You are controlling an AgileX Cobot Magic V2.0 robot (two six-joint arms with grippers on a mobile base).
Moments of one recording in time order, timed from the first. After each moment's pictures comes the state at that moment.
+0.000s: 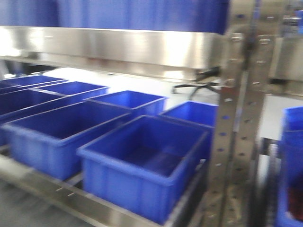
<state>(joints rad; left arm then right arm) -0.07 -0.01 0.03 -0.08 0.12 0.05 0.16 0.15 -0.73 -0.08 0.84 0.20</state>
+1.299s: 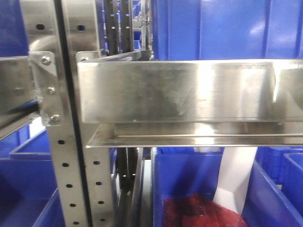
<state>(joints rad) -0.07 -0.01 0.03 -0.08 0.12 0.05 0.16 0.15 -0.73 -0.08 0.84 0.20</state>
